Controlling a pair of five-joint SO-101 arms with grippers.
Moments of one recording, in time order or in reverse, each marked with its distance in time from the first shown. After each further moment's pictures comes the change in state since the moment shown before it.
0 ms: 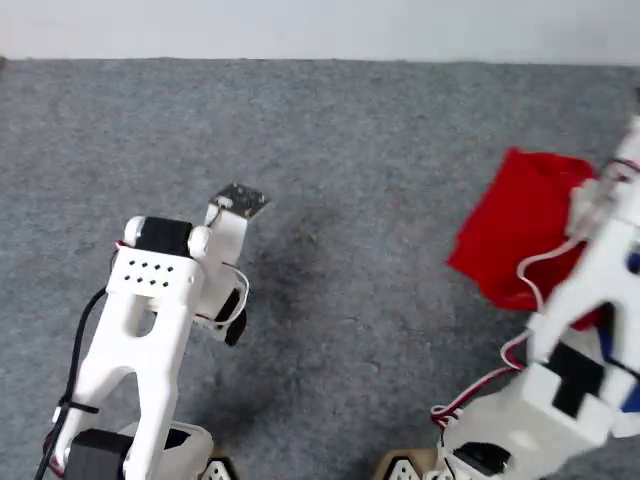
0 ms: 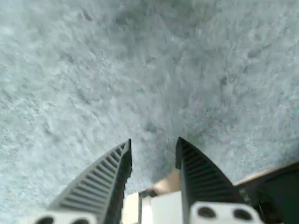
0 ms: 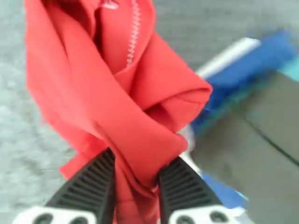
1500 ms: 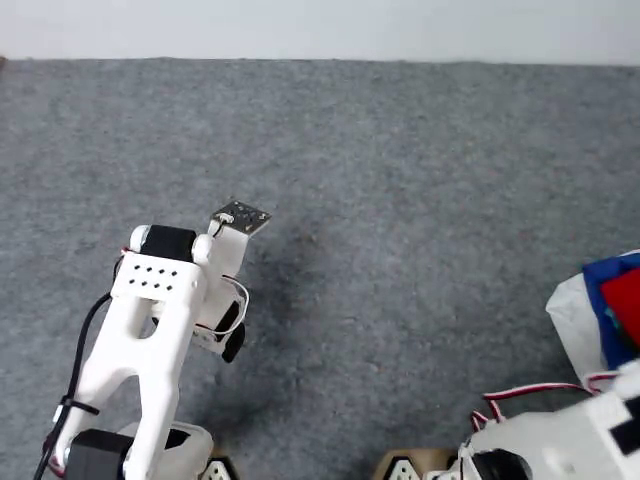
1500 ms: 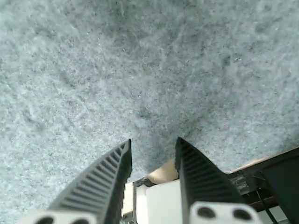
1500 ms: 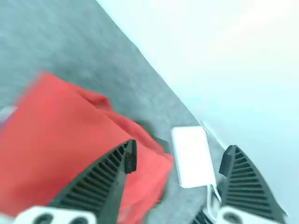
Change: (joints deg) left arm -0.2 0.0 5.1 0.0 0.0; right arm 31.3 5.1 -33.8 -5.8 12.1
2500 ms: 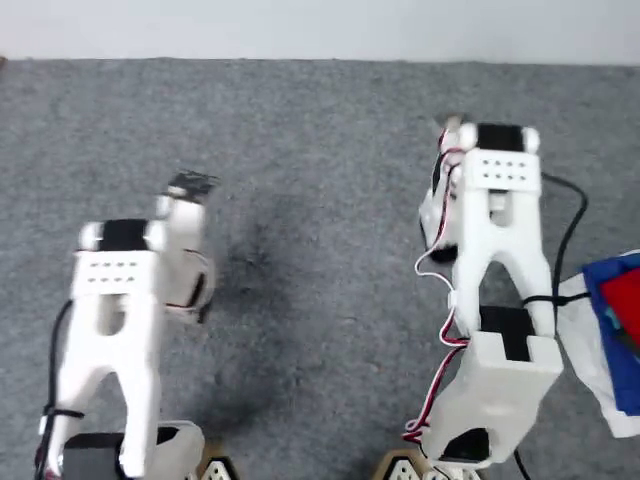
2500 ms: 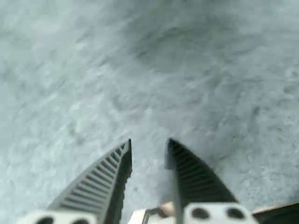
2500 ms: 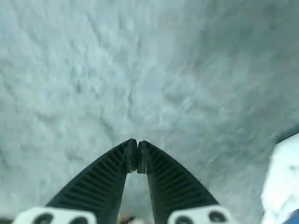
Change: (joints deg) left arm -11.6 0.0 -3.5 -6.2 -0.7; right arm -62.0 5.9 49.1 5.9 -17.8
